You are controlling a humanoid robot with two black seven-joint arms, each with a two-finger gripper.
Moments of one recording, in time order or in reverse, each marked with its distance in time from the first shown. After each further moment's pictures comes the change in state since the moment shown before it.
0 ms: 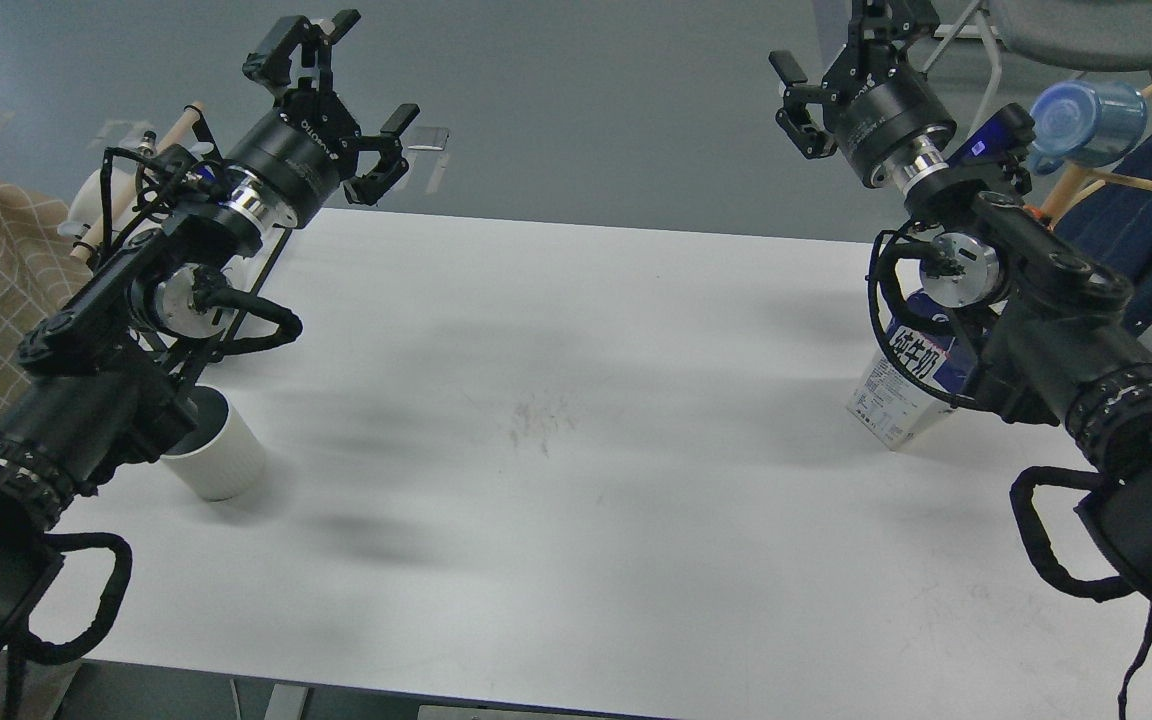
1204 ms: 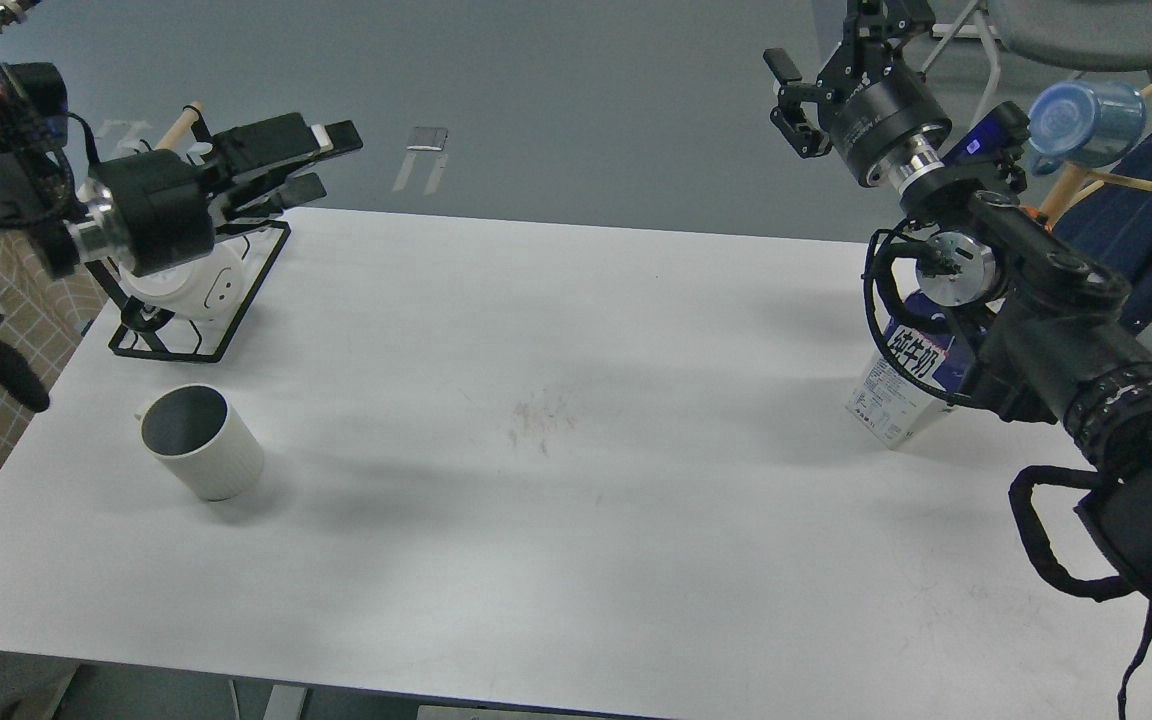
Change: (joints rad) left arm 0.156 0.698 0.175 -0.674 0.667 0.000 0.000; right arm 0.002 0.000 0.000 0.014 0.000 0.000 0.000
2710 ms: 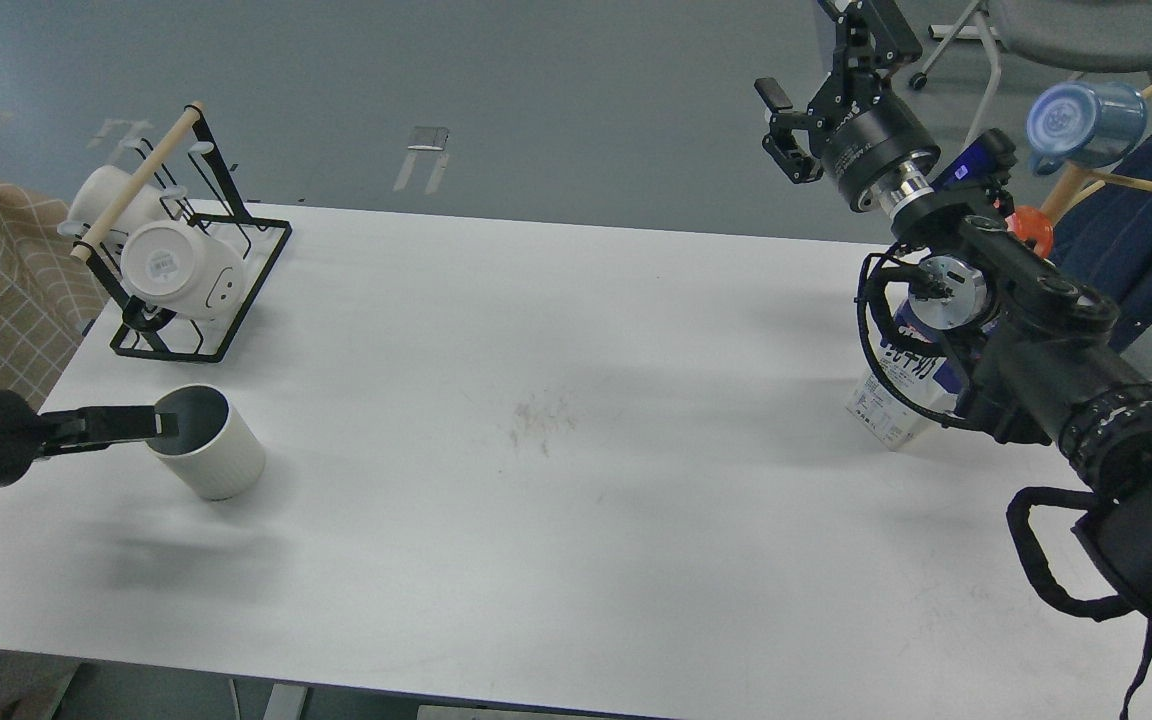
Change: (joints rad) left arm 0.115 0.222 0.385 0.117 0.175 0.000 -0.003; right arm -0.046 0.000 -0.003 0.027 -0.002 0.000 0.000
